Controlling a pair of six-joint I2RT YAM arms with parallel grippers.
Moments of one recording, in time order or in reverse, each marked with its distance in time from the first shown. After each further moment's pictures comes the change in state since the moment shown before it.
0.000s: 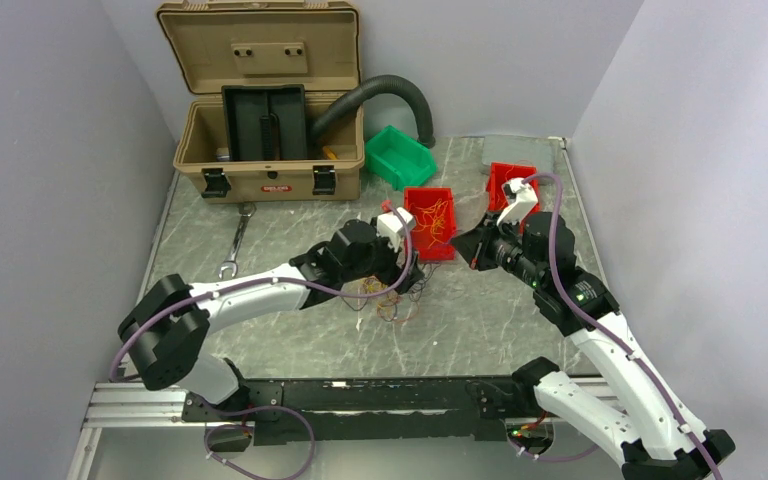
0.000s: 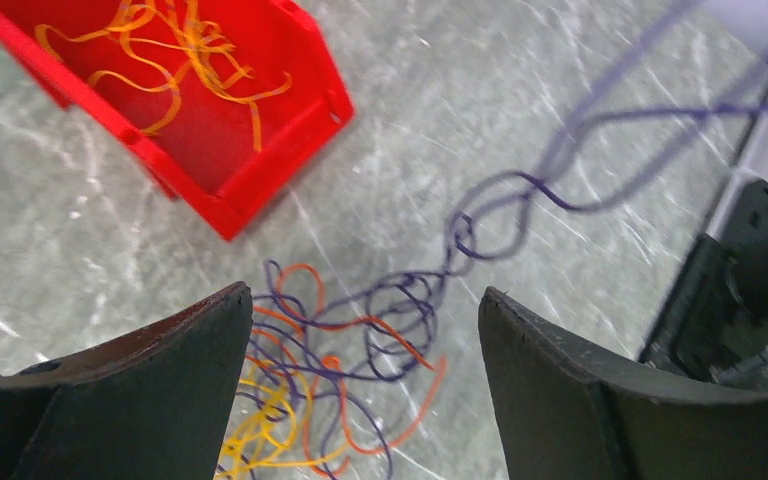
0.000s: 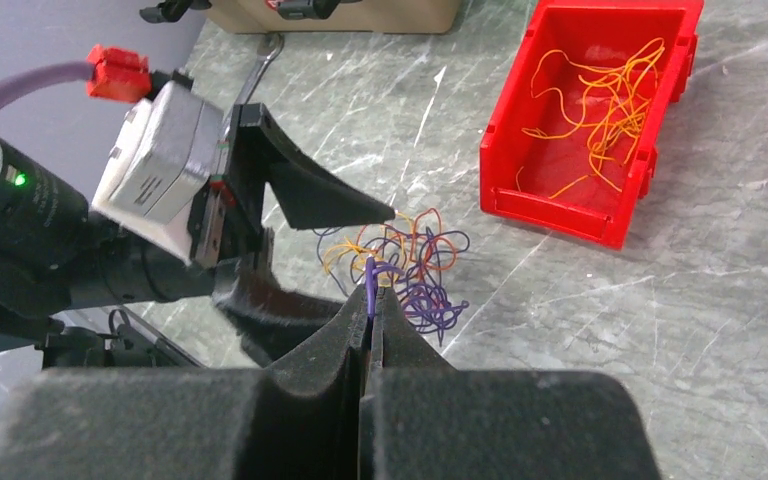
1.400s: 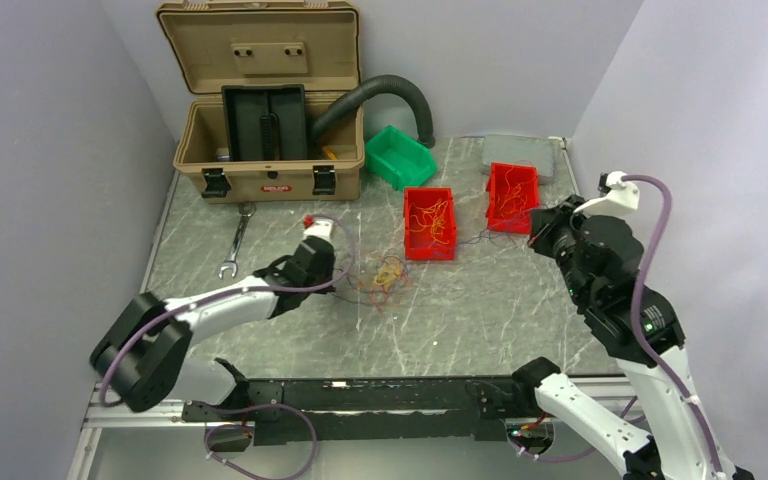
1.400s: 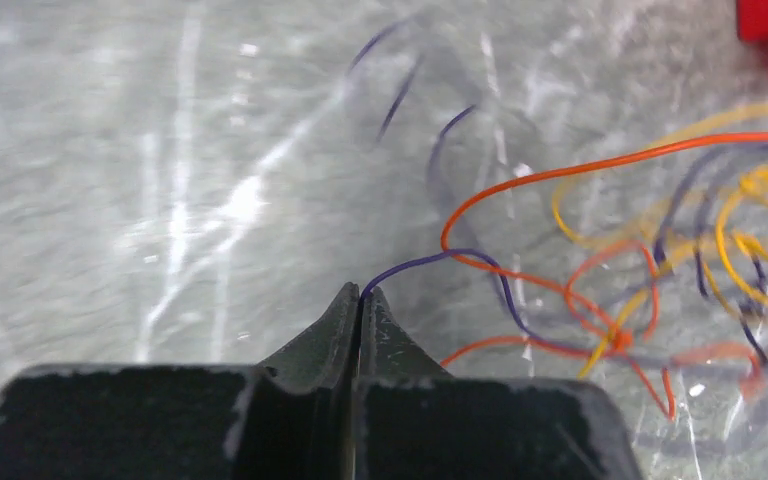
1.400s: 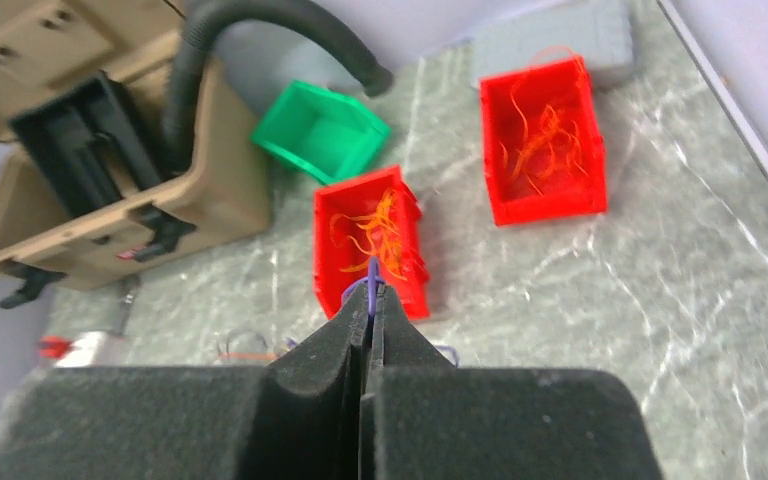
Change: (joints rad) left arm 0.177 -0.084 -0.233 -0.254 -0.423 -0.265; right arm 0.000 -0.056 0.350 -0.288 0.586 0.049
